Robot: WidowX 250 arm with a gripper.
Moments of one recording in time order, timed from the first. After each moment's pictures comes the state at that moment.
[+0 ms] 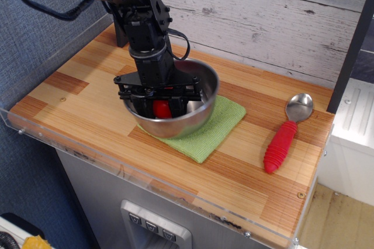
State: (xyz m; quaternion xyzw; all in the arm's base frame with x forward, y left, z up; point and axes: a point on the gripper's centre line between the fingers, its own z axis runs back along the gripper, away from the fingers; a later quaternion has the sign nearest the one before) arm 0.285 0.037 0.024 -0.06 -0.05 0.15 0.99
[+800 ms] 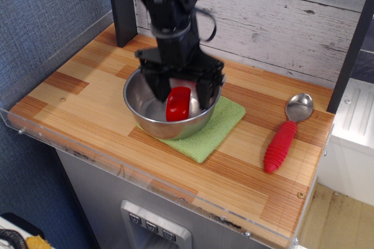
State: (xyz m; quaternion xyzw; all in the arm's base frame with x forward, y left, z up) arm 0.298 0.010 0.070 -0.03 -0.12 0.06 0.99
